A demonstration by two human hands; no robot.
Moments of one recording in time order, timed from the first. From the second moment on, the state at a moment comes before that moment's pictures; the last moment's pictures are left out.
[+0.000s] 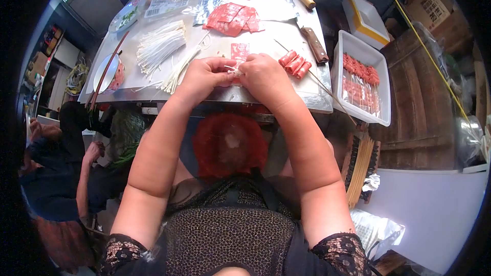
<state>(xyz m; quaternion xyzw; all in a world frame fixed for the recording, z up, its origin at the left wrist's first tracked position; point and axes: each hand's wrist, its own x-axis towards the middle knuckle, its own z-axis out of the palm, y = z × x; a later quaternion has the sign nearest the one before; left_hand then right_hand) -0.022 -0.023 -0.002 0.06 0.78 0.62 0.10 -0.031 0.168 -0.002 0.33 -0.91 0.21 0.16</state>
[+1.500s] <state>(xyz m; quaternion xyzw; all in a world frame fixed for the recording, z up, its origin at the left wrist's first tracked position) -0.023 -0.016 -0.002 0.15 0.92 0.37 -0.03 -0.035 0.174 -0.010 0.25 -0.91 0.29 0.15</state>
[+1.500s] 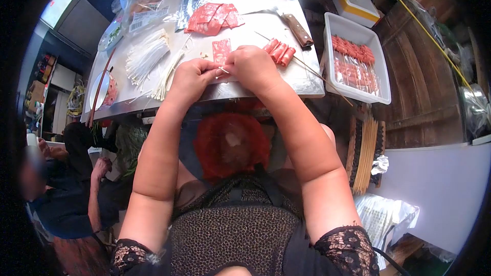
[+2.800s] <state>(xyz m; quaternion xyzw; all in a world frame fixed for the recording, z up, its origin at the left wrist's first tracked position) -0.020 -0.018 0.026 0.10 0.90 0.40 0.14 -0.019 0.189 -0.011 0.33 -0.85 0.39 0.11</state>
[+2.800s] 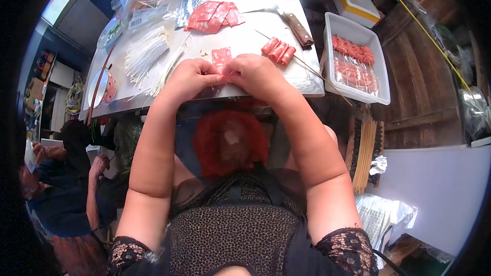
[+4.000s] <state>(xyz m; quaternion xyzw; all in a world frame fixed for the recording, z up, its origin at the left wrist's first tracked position) -0.011 -0.026 0.026 0.20 0.91 0.33 0.16 -0.012 0.185 0.005 0.35 -0.87 0.34 0.09</state>
